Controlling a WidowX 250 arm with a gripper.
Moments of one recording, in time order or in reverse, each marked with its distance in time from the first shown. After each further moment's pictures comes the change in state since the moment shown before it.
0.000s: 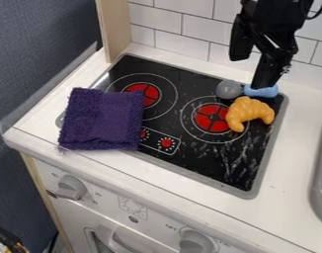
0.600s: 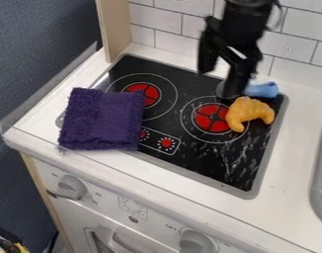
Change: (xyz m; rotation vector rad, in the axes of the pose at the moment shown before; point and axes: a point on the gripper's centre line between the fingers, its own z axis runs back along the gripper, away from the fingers) arm -0.039 0.023 -0.017 -0.063 0.041 0.207
